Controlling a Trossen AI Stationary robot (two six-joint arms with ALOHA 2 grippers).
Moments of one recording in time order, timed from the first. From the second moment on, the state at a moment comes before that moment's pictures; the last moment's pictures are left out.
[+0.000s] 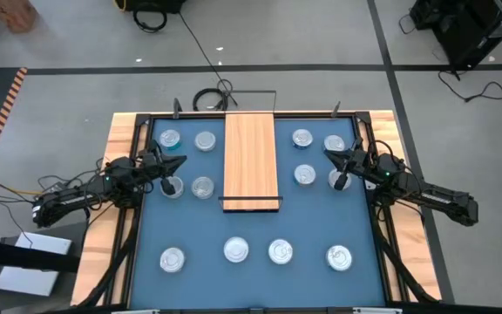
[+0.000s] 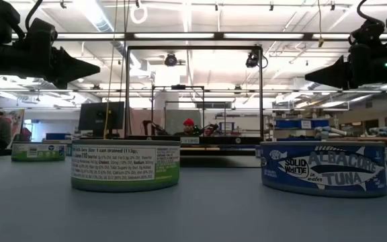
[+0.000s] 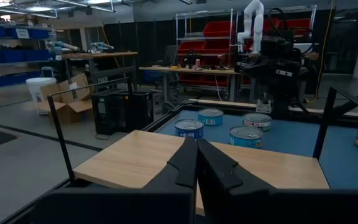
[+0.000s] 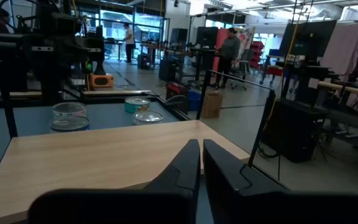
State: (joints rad) left arm 0.29 0.00 0.01 0.08 -0.11 0.02; right arm -0.36 0.02 0.01 0.04 0.14 -0.10
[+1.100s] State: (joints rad) left arm 0.29 0.00 0.01 0.26 -0.10 -0.11; right arm -0.36 0.02 0.01 0.04 0.14 -0.10
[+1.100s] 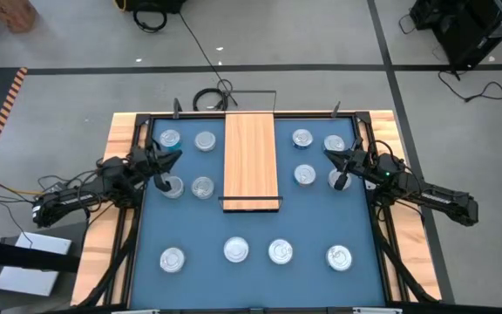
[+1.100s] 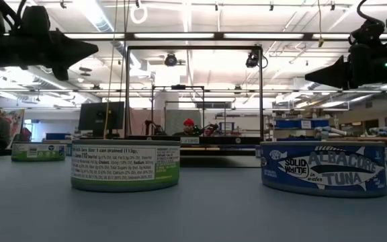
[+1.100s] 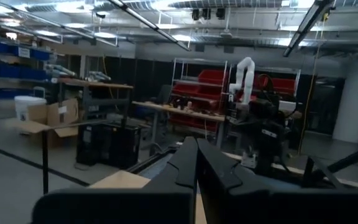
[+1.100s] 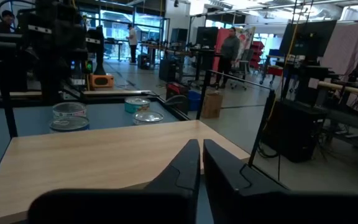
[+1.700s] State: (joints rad) left arm 0.29 0.13 0.06 0.22 -0.05 0.08; right arm -0.36 0.02 0.01 0.04 0.14 -0.10
